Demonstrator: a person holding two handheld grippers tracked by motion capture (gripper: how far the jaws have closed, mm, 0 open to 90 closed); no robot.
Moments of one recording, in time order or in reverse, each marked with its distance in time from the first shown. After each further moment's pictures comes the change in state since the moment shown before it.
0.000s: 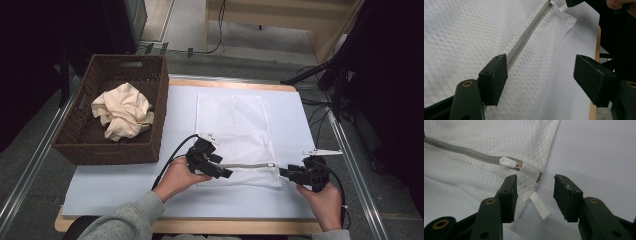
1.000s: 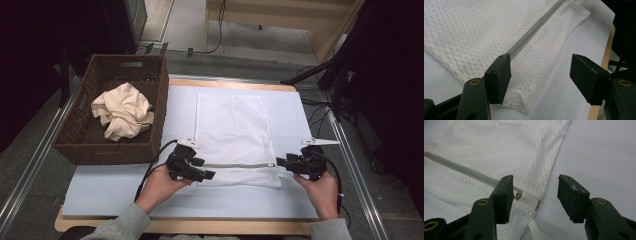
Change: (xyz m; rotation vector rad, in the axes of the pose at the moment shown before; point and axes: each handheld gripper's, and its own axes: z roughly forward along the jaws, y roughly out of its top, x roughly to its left) left arm -0.003 -0.034 -0.038 -0.024 0.112 -0.073; right arm -0.001 0.025 0.003 -0.048 0.010 -0.036
